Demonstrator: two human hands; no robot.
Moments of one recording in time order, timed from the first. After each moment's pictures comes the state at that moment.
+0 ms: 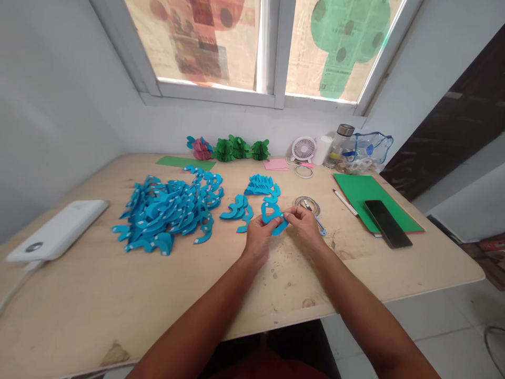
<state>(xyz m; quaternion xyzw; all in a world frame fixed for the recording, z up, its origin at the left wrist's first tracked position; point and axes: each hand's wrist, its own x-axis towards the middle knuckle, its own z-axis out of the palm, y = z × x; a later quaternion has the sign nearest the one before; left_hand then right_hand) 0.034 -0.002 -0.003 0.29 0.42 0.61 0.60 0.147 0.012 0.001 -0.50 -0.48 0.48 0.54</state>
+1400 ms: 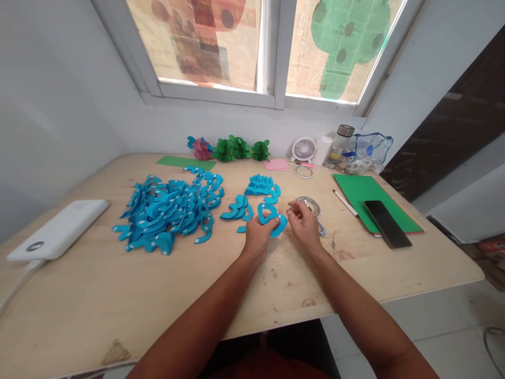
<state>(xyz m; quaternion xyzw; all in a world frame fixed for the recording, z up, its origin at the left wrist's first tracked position) 0.032 -0.002 0.002 0.29 0.48 0.61 0.55 0.151 0.007 0.003 -0.55 -0.62 0.25 0.50</state>
